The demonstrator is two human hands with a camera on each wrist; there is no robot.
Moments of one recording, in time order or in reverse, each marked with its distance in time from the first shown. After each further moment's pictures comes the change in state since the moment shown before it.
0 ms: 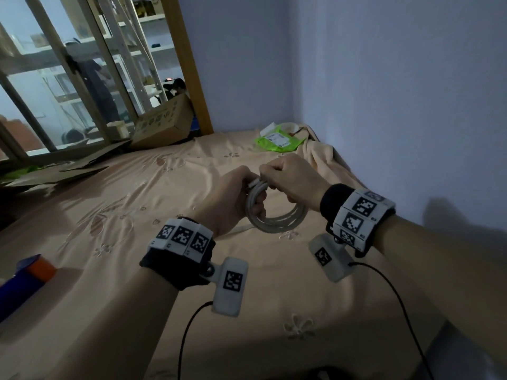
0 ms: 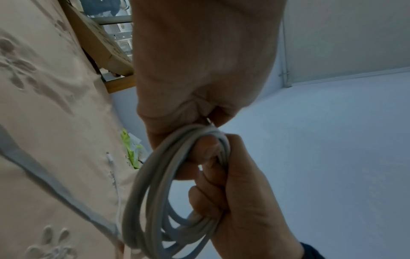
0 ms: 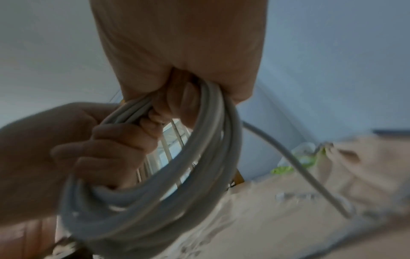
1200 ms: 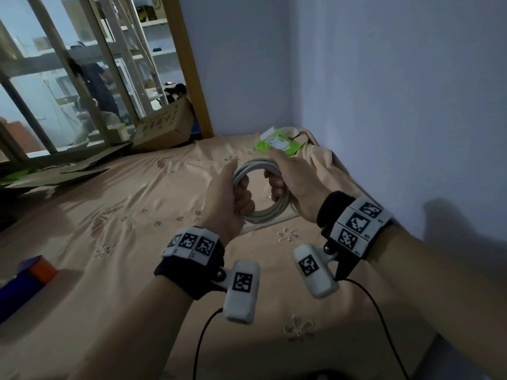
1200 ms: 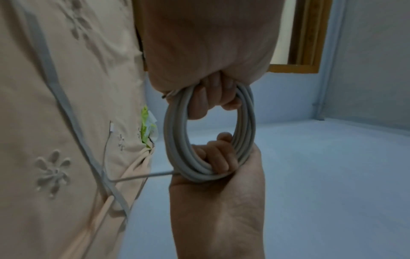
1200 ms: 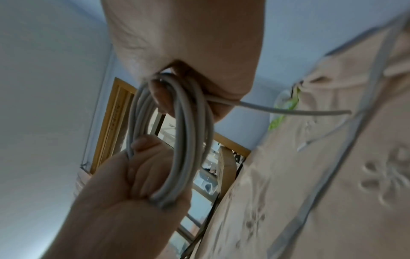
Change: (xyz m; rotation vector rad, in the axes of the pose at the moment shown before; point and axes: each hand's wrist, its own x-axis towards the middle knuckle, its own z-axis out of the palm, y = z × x) left_hand 0.002 -0.009 0.003 -0.367 0.300 0.139; right_hand -0.003 -0.016 0.009 0.652 0.113 0.329
